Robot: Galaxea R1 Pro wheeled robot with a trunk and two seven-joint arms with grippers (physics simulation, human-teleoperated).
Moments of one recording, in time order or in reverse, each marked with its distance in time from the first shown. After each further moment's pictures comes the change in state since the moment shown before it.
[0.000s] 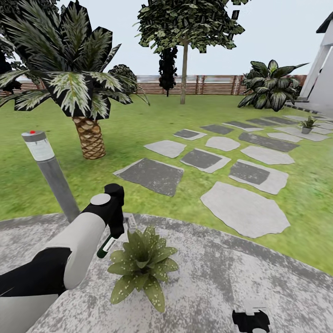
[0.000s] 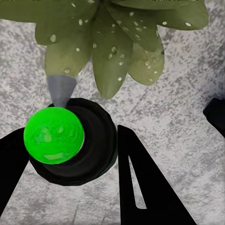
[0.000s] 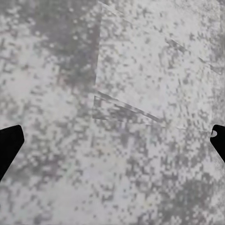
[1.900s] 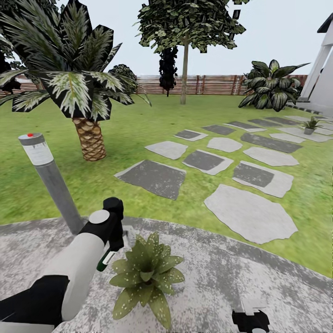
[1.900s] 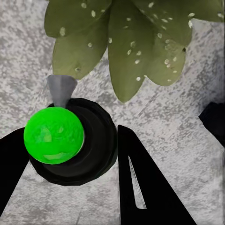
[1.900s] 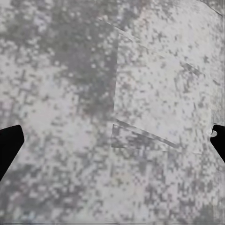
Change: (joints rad) left arm 0.168 -0.006 -0.003 -0.168 -0.003 -0.002 0.000; right arm 0.000 0.002 0.000 0.000 -0.001 0.000 0.000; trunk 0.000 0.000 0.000
